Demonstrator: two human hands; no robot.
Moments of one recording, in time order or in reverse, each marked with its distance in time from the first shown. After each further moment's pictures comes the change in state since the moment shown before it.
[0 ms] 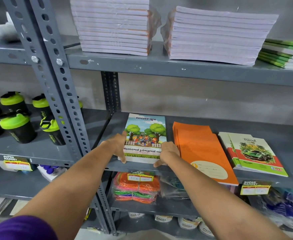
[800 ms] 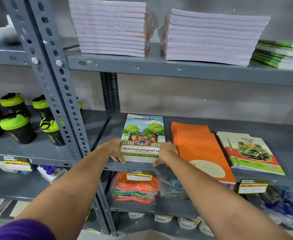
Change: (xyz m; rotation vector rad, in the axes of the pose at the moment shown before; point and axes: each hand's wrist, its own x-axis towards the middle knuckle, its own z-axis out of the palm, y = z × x) left_hand -0.011 -0.004 0.005 -0.420 -0.140 -0.156; right_hand 0.001 -0.001 0.000 0.062 -0.054 0.068
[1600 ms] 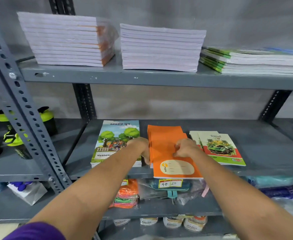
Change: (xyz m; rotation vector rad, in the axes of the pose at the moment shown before) left_hand -0.026 0.197 0.061 0.652 -0.043 0.171; right_hand 0.003 0.168 -0.073 -0.051 0.167 -0.017
